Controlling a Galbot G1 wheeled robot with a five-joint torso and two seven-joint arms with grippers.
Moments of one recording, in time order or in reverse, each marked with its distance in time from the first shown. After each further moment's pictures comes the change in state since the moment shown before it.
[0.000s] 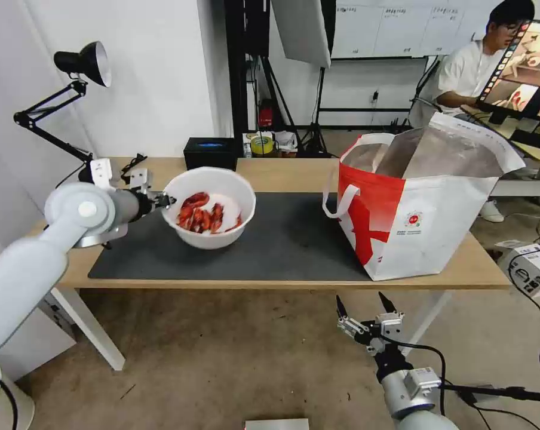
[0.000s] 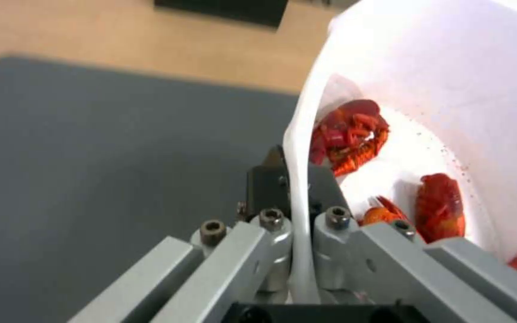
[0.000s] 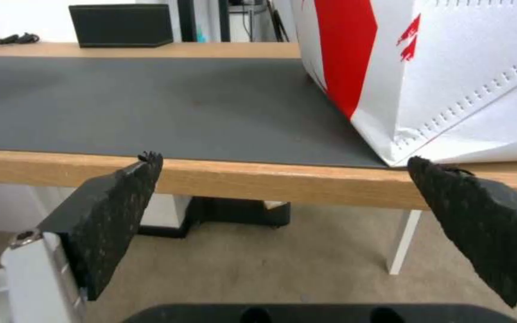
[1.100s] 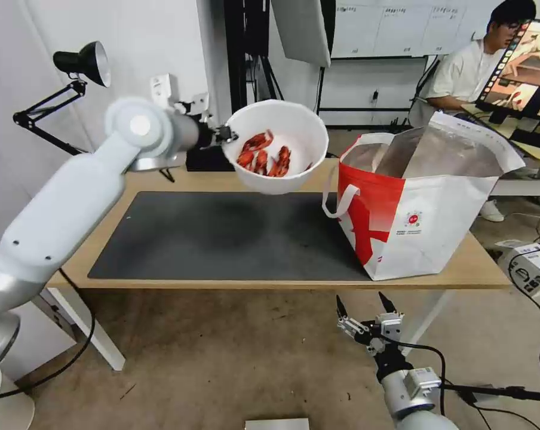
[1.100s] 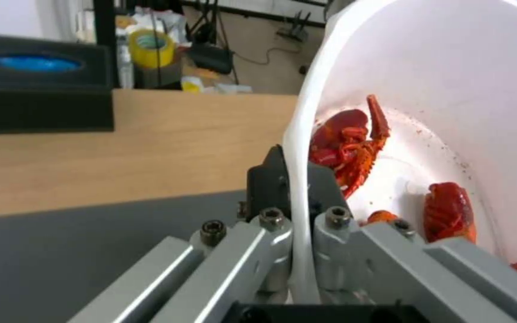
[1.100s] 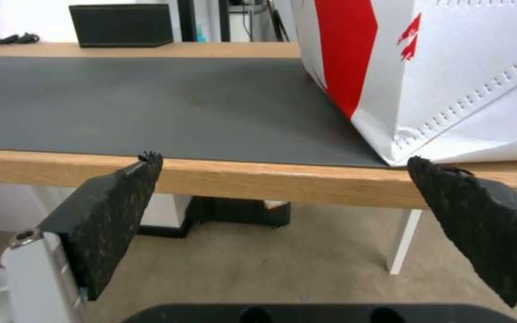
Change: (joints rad) left arm -0.443 -0.287 0.248 0.160 -0.084 0.016 -0.055; right arm 0.000 0.000 0.000 0.000 0.000 0.000 0.000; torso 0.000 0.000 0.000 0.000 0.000
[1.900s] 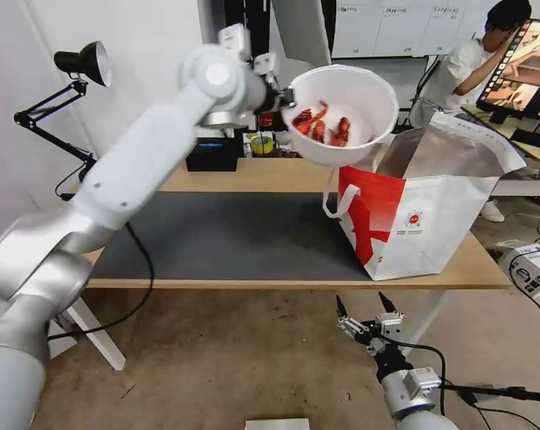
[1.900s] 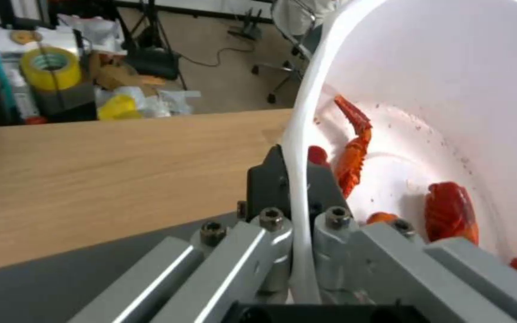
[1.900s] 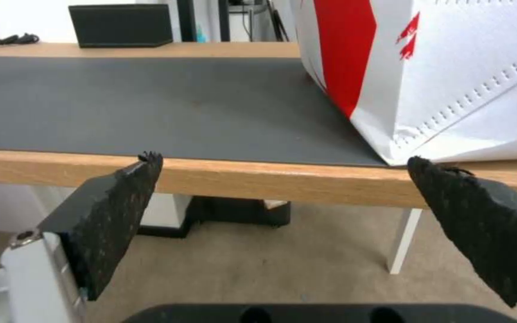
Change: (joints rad) left arm -0.191 -0.336 0.117 0.259 0.024 -0.022 -0.021; right arm 0.000 0.000 0.000 0.000 0.000 0.000 0.000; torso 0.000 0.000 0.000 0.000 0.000
